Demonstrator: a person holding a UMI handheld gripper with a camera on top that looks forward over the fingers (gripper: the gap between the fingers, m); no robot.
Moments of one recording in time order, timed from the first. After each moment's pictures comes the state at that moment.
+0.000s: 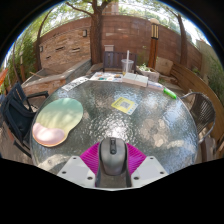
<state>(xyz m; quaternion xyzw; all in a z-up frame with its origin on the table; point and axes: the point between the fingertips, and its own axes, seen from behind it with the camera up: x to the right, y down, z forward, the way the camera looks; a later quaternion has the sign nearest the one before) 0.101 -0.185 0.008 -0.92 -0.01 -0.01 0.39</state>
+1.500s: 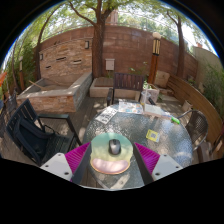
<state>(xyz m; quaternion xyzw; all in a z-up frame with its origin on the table) -0.131 -0.171 0.204 -0.90 0.01 -0.04 0.44</state>
